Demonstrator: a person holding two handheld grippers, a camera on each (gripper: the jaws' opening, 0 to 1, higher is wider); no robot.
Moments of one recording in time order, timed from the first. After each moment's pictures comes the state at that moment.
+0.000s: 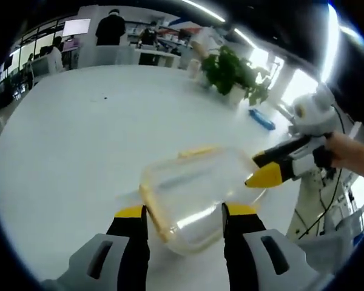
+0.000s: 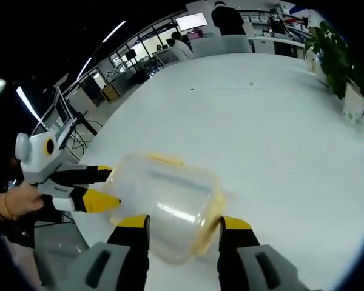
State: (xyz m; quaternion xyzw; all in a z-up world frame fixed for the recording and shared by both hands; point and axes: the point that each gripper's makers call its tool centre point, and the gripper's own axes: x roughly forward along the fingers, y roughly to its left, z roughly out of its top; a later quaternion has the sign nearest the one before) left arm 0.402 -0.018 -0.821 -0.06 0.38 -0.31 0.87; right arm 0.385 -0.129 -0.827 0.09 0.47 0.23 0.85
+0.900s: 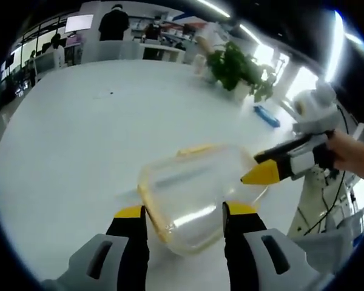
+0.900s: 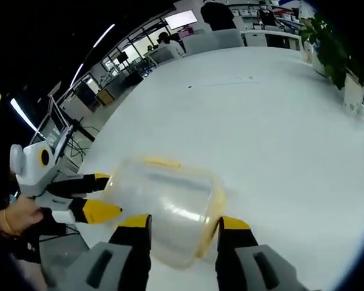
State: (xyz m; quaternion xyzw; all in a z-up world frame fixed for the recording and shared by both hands) left arm 0.394 0.000 -0.824 -0.03 0.40 -0.31 0.86; right arm 0.394 -0.104 -0.824 0.11 0.48 0.24 0.84
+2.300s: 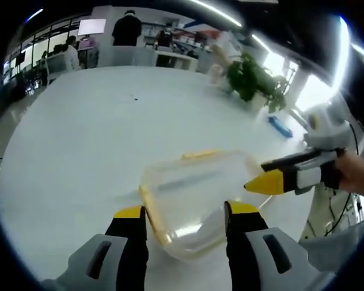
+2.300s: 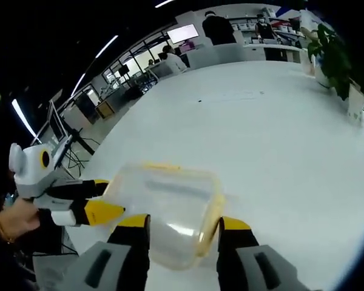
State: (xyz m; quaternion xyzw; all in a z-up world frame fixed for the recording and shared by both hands) left arm 0.431 0.047 -0.821 -0.05 0.38 -0.27 0.88; right arm 0.418 -0.058 -0.826 0.11 0.42 0.23 0.87
